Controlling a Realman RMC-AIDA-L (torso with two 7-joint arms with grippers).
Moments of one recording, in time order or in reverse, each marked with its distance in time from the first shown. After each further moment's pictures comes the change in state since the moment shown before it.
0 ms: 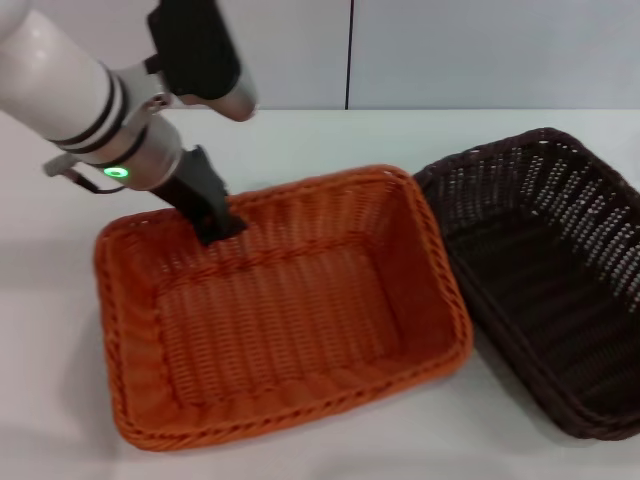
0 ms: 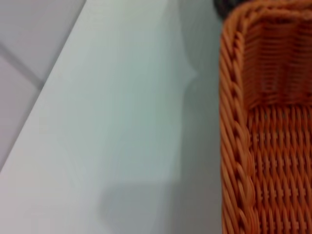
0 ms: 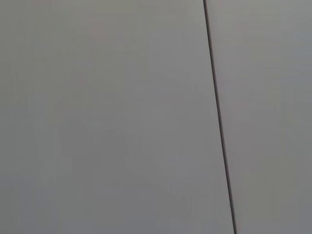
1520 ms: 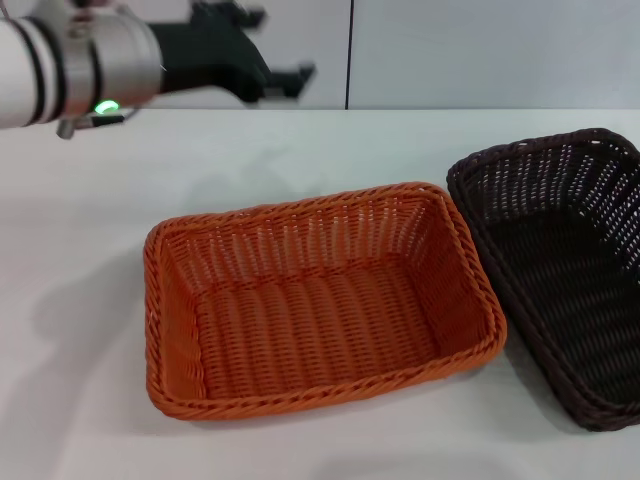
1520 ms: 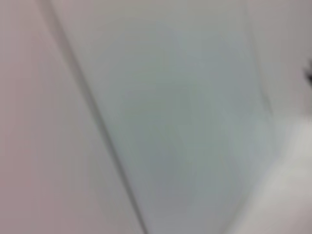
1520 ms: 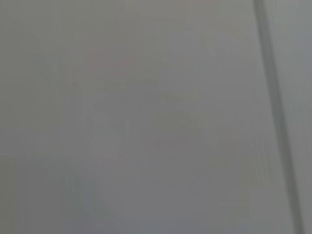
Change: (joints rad) left arm 0.336 0.003 0.061 0.278 -0.581 -0.500 0.093; right arm -0.028 -0.104 -0.099 -0.150 -0.365 -0.136 0.461
